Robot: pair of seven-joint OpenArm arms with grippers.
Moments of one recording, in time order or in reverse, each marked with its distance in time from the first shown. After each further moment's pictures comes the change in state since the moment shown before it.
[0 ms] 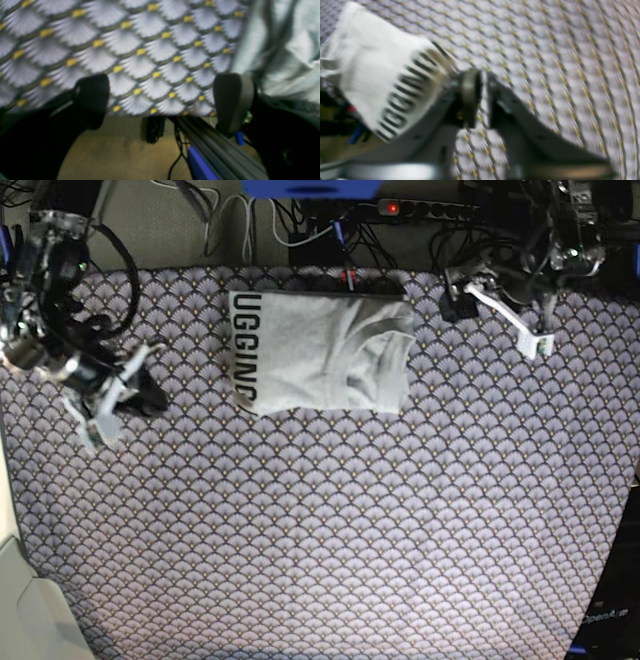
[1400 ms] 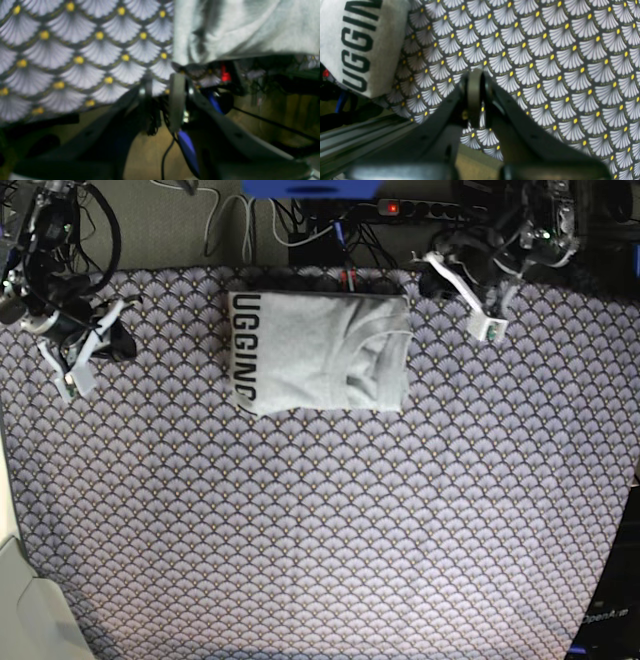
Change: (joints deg) left arm 3.1 2.2 7.9 2.3 1.1 -9.0 0.2; right arm -8.9 0.7 6.4 0.1 -0.1 0.0 -2.5
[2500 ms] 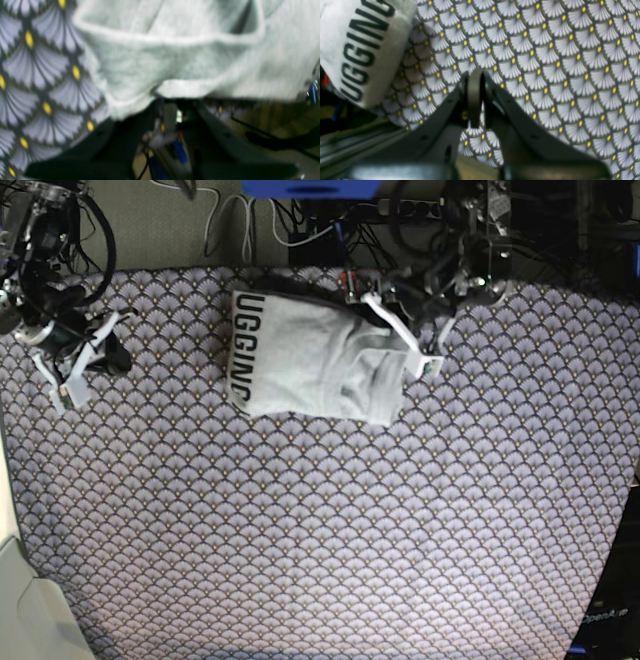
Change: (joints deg) left arm -13.6 9.5 6.6 -12.7 7.1 6.0 0.4; right arm 2.3 0.8 0.0 -0.2 -0.2 0.0 0.0
